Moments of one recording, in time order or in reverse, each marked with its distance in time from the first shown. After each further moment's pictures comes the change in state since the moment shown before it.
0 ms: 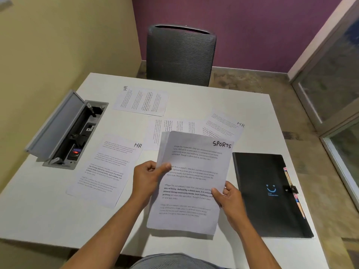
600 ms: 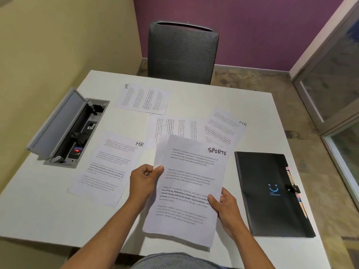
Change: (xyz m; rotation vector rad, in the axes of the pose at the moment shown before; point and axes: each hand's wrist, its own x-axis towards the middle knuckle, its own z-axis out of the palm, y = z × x) left_hand 0.001 -0.018 -0.015 -0.026 0.035 -0.079; right_hand -0.011 0.015 0.016 0.106 -0.047 0.121
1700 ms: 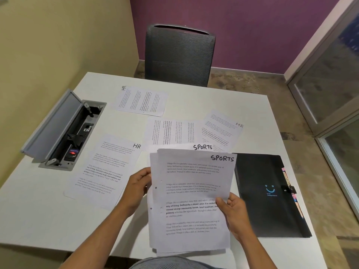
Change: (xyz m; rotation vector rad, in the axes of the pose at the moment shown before) left_hand -0.007 0.000 -0.020 -0.111 -0.316 -0.011; right_hand -0.002 0.000 -0.024 0.021 0.024 -0.107
